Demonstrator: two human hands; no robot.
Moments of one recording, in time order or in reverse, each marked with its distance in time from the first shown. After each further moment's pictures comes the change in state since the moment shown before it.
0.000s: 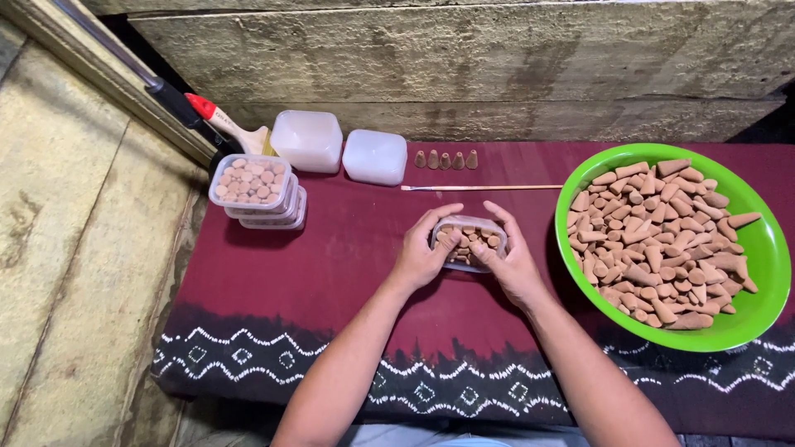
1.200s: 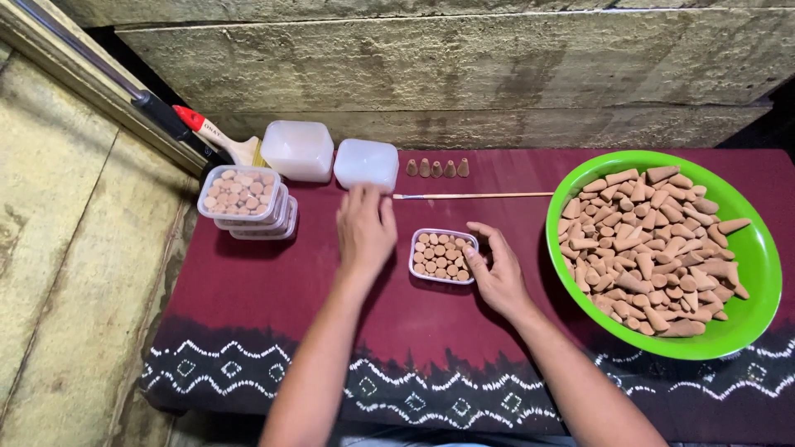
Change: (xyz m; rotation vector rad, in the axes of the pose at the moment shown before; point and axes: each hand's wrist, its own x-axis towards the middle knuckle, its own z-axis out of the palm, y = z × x) left_hand 0.029 -0.002 -0.057 0.905 0.274 0.017; right_hand -0.006 -0.004 0.001 -0.721 0.066 -0.239
